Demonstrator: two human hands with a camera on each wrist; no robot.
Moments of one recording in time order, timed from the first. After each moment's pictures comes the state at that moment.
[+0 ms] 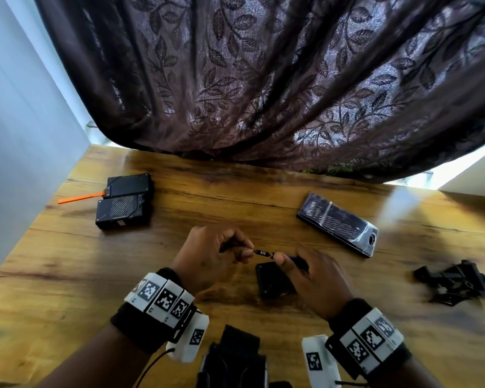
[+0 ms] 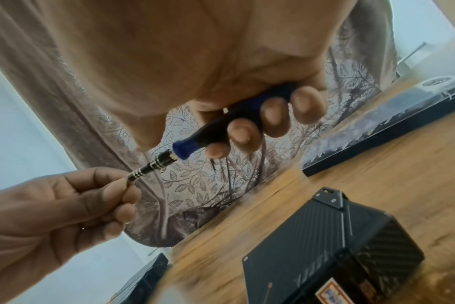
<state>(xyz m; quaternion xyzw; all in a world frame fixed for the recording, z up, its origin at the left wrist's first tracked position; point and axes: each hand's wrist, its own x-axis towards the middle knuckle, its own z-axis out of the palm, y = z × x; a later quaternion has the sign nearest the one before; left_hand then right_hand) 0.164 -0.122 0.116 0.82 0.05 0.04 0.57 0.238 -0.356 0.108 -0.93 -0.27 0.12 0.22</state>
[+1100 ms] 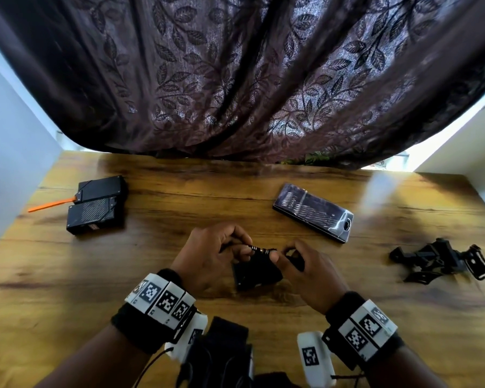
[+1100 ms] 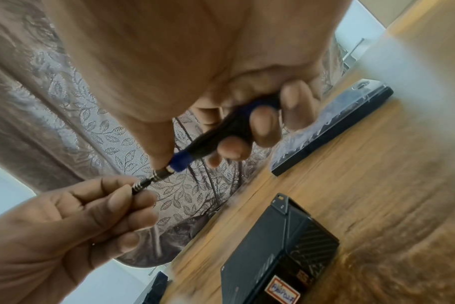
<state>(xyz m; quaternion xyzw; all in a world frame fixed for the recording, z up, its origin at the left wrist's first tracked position) 0.183 -0.176 0.117 0.83 0.03 -0.01 0.55 0.246 -0.403 0.107 -0.90 -0.17 0.20 0.34</state>
